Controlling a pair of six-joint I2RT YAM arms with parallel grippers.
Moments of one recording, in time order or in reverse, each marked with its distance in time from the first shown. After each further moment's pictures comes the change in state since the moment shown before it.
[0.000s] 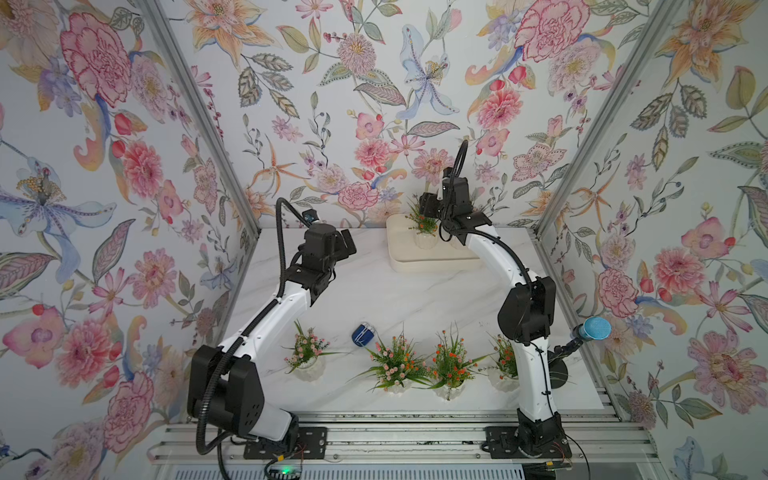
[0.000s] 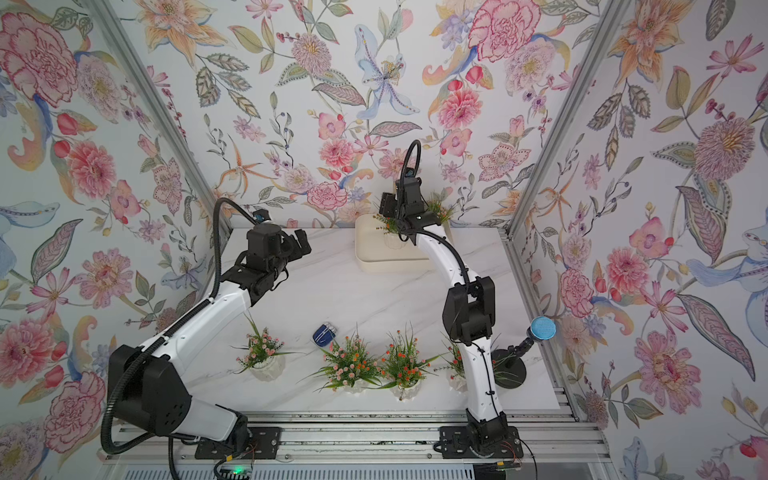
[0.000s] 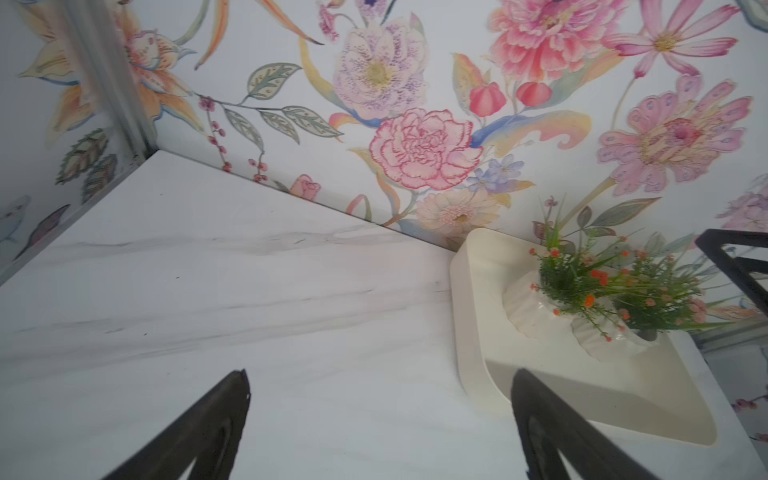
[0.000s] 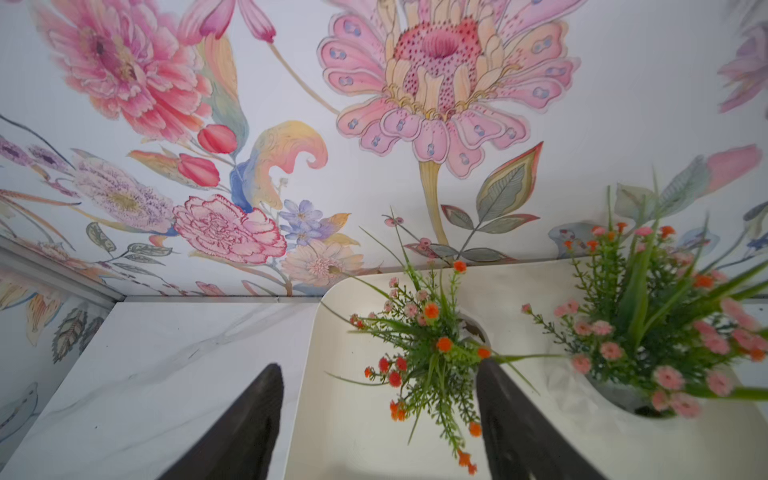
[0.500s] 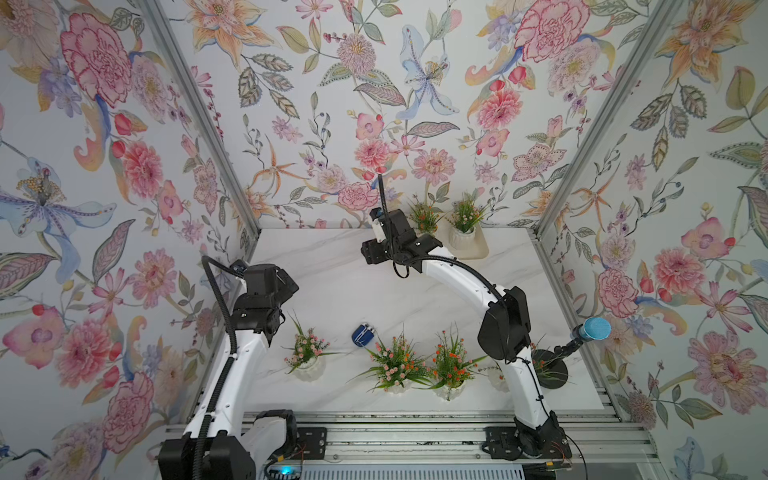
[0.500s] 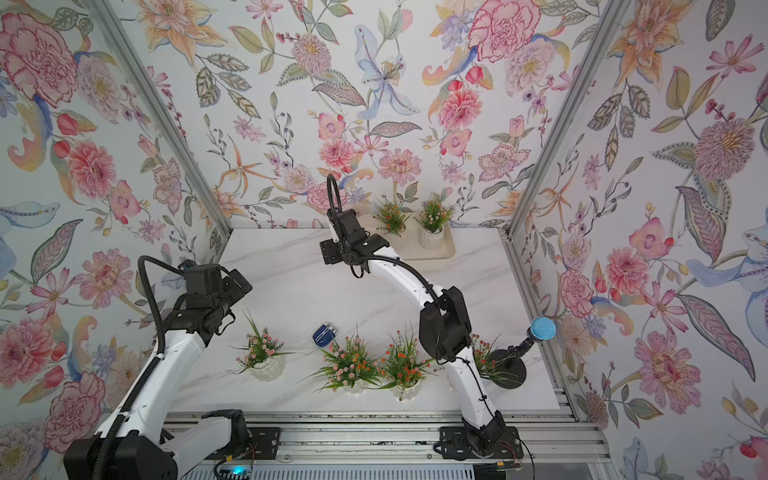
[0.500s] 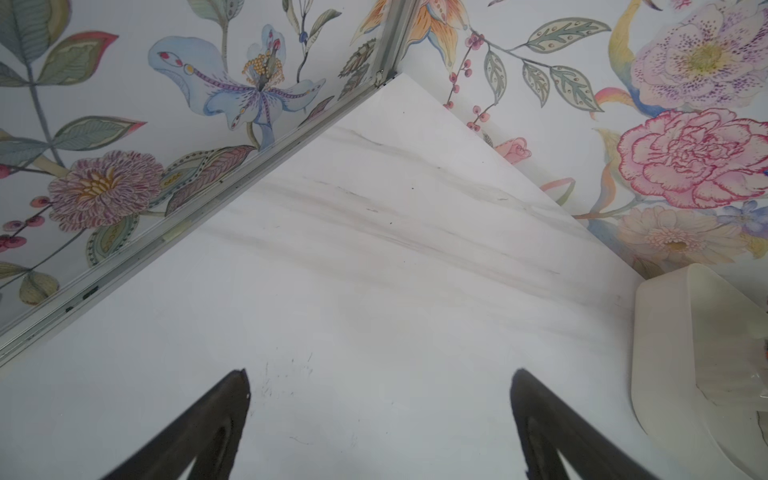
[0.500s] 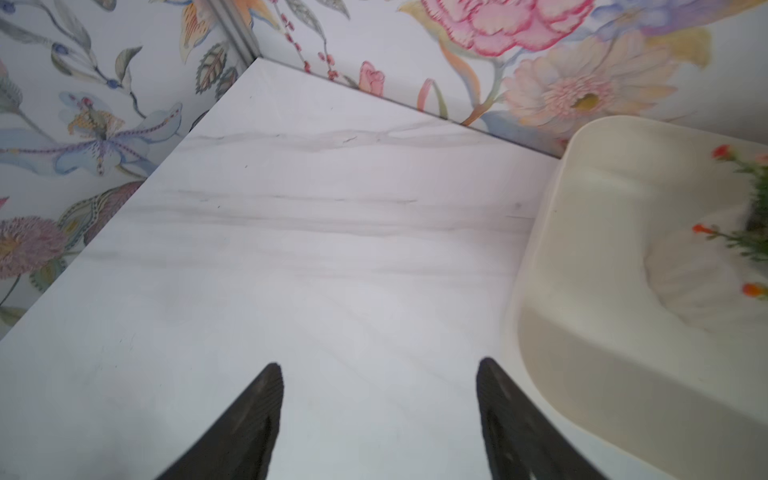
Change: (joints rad) left arm 0.354 -0.385 -0.322 -0.300 0.044 -0.116; right arm 0.351 -0.011 -0.051 -0.241 -0.087 -0.126
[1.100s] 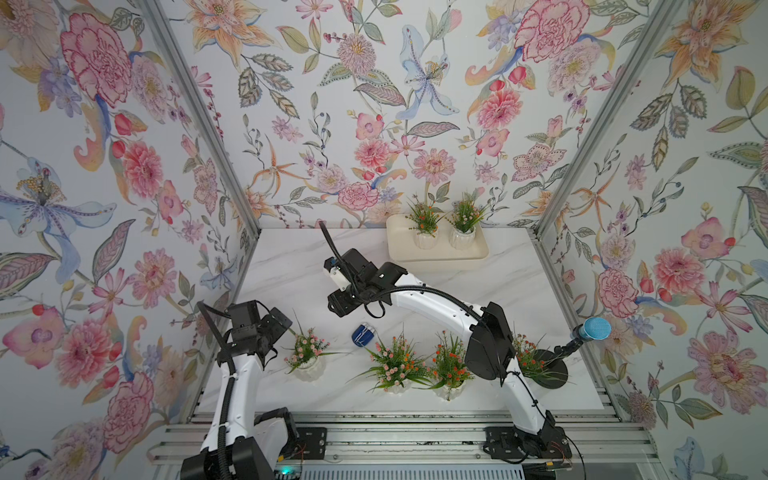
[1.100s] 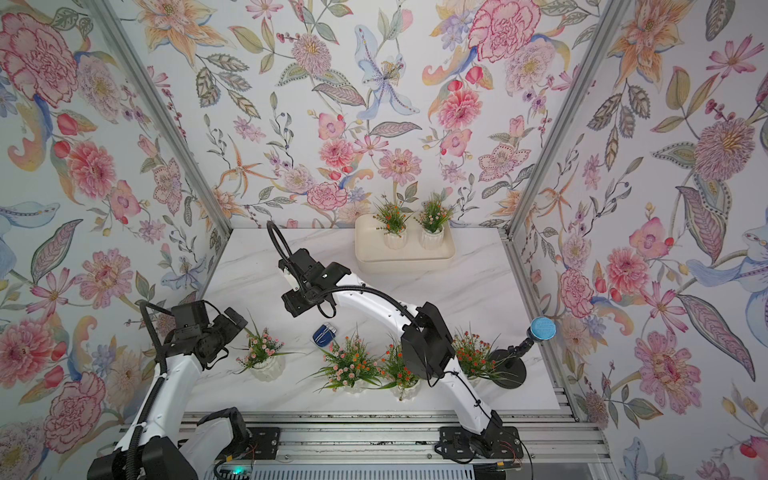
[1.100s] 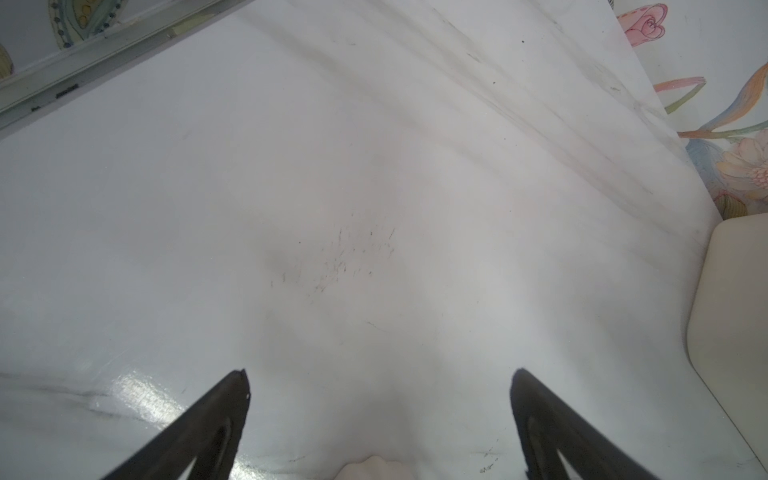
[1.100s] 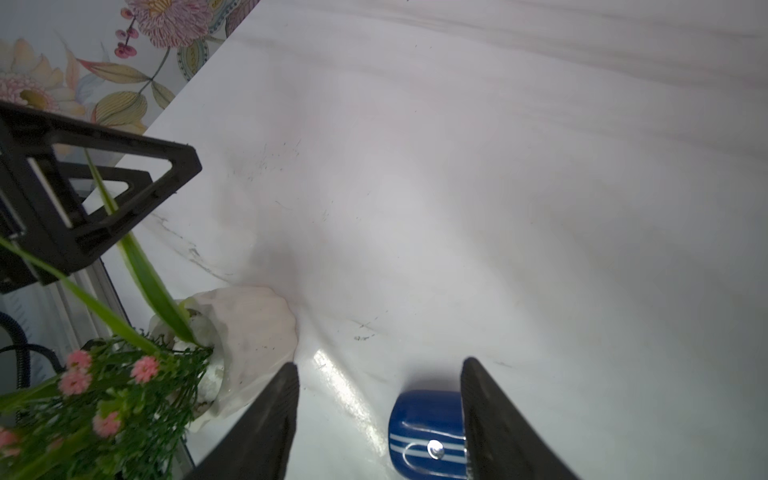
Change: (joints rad) left arm 0.252 -0.092 -0.274 -0.019 0.331 0.006; right arm 0.250 0.029 0.000 -0.209 -0.143 0.023
